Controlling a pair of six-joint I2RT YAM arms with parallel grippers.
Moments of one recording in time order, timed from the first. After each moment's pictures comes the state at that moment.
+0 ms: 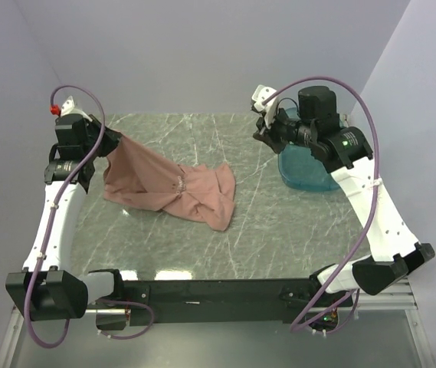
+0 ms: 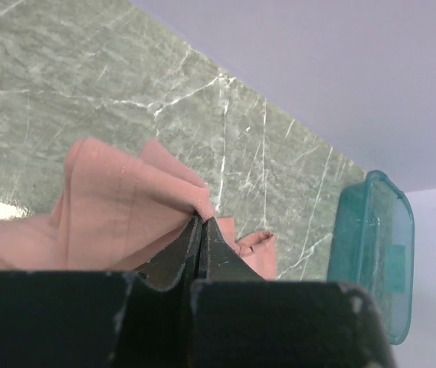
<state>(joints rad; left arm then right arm) 0.05 1.19 1.20 -0.38 0.11 -0.66 0.44 1.38 1.75 -0.86 -0.39 -0.53</state>
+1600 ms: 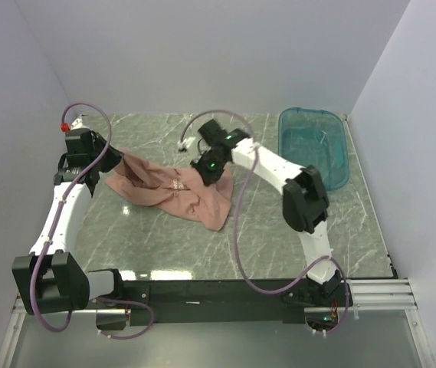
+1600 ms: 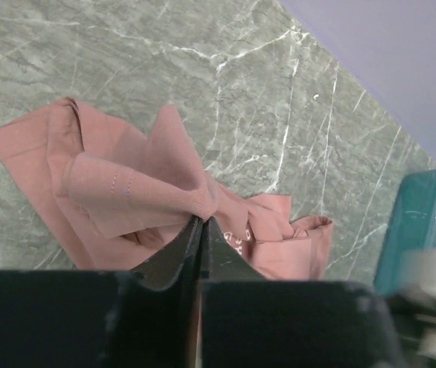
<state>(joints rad) 0.09 1.23 1.03 -0.33 0.12 -0.64 0.70 2.14 1.89 -0.89 -0.31 -0.35</state>
